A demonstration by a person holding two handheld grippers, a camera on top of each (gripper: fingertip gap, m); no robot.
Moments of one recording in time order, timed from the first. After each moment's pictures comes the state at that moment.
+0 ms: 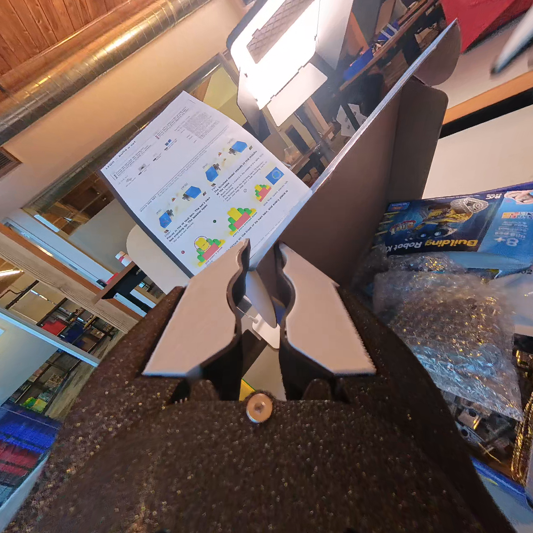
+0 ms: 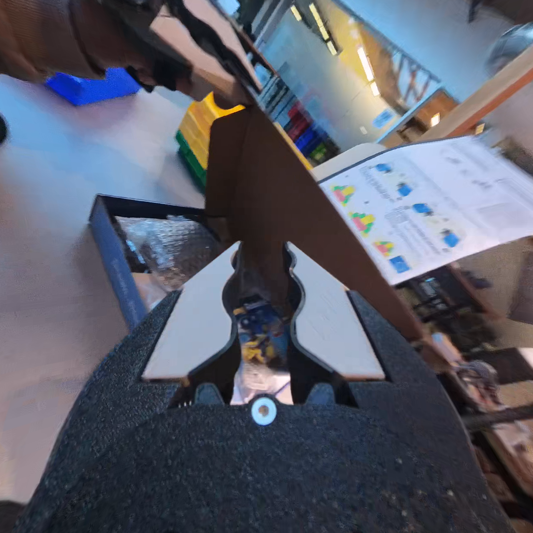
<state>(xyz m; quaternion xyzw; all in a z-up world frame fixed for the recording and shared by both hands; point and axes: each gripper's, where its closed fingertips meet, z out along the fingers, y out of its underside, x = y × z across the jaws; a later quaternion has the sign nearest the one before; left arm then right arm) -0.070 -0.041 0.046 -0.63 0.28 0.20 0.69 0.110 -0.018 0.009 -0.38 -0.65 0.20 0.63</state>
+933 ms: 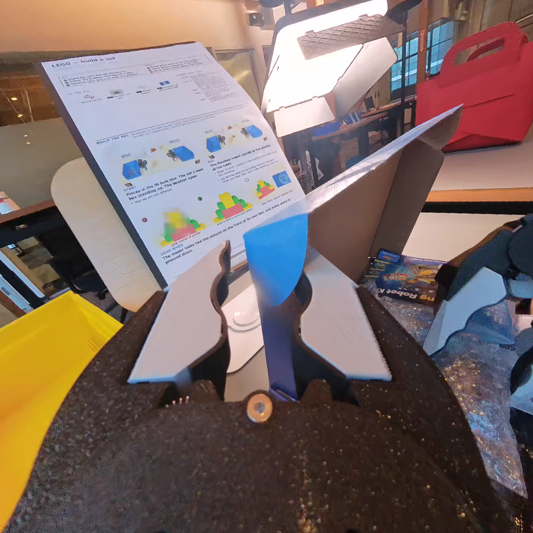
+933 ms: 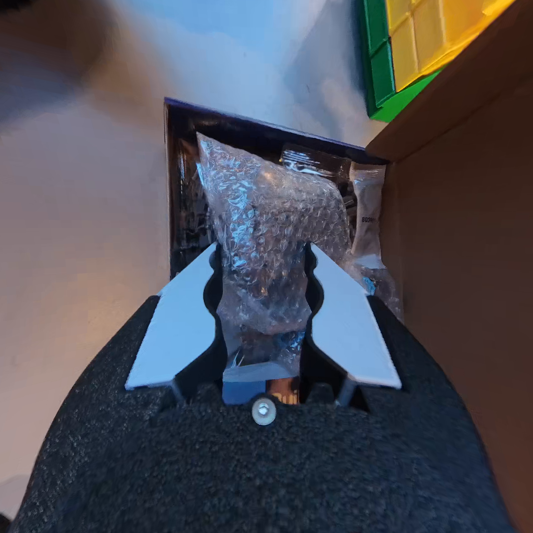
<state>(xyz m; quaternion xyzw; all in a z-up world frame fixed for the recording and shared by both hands) -0.126 0.021 0.044 -0.66 0.19 -0.01 0.73 -0.006 -0.030 -0.138 -0.40 -0.84 0.17 0.32</state>
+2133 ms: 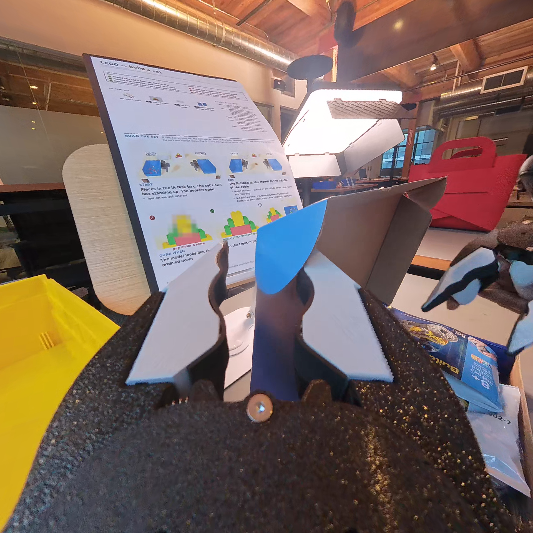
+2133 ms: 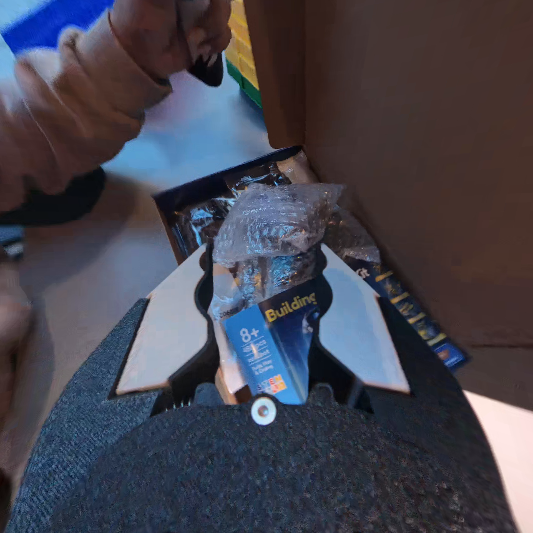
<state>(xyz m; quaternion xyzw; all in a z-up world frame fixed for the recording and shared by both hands) -0.143 0.034 0.053 -0.62 0.10 -0.08 0.77 0.052 0.028 -0.066 -0.58 -0.66 0.35 0.32</state>
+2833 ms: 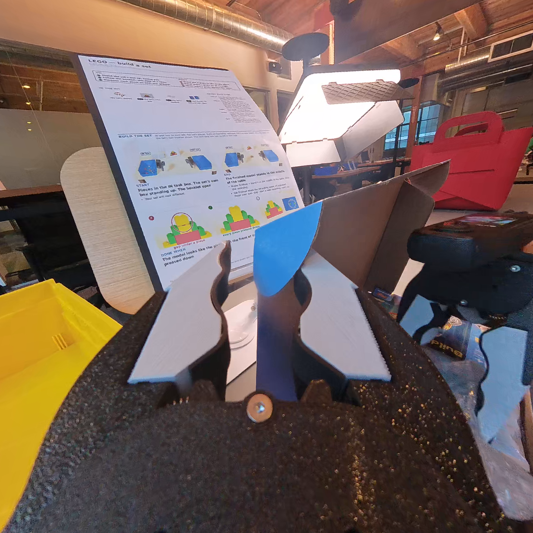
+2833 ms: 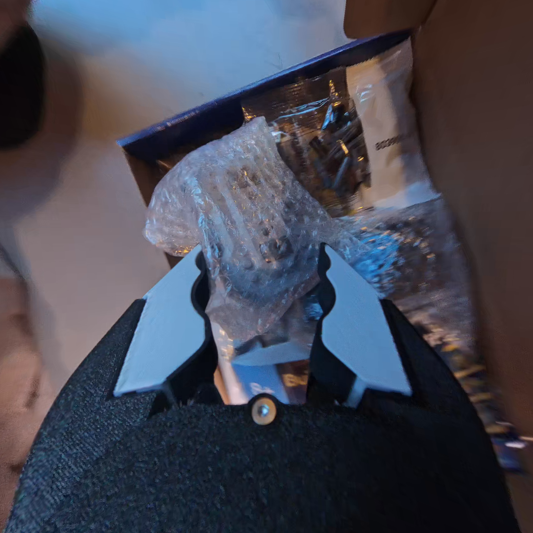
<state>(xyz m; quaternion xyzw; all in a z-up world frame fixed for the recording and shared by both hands) -0.140 0.029 0.053 -0.64 0.12 -0.06 0.76 -0.005 -0.008 -0.141 -0.61 -0.76 0.20 0.12</state>
